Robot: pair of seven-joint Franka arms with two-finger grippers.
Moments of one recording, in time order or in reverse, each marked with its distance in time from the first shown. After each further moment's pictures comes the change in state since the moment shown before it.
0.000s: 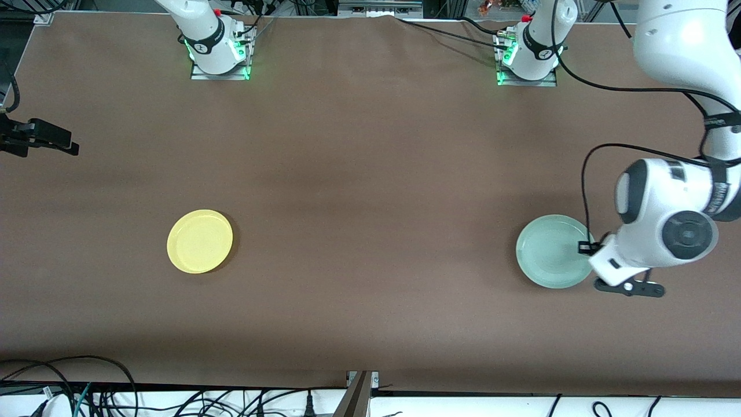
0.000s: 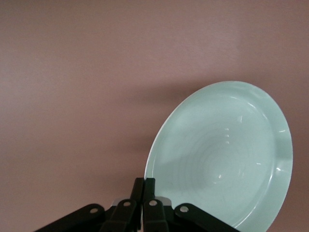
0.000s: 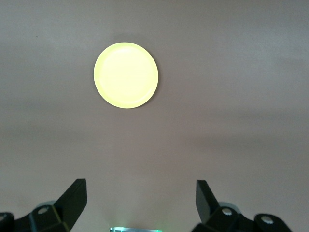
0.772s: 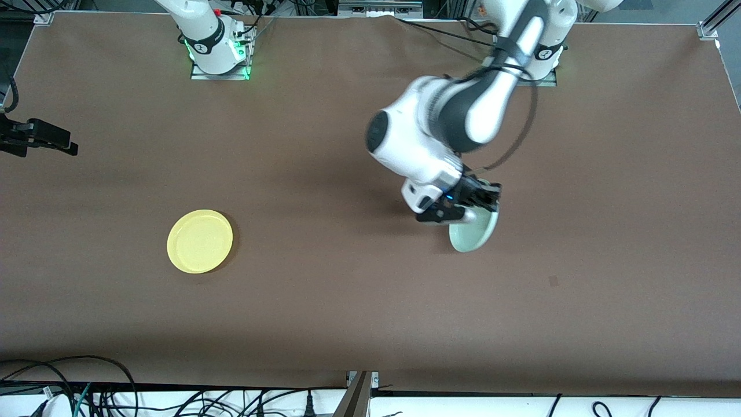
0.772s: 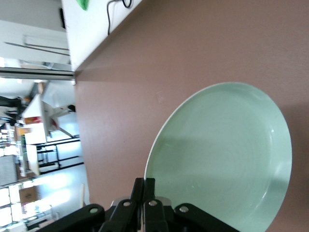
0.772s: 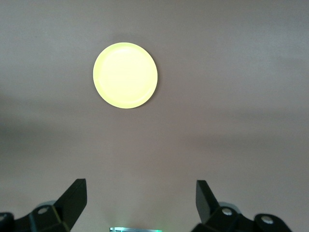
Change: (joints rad) left arm -0.630 0.049 -0.003 0.080 0.498 -0.353 -0.559; right arm -0.001 0.000 -0.002 0.000 0.000 0.000 0.000
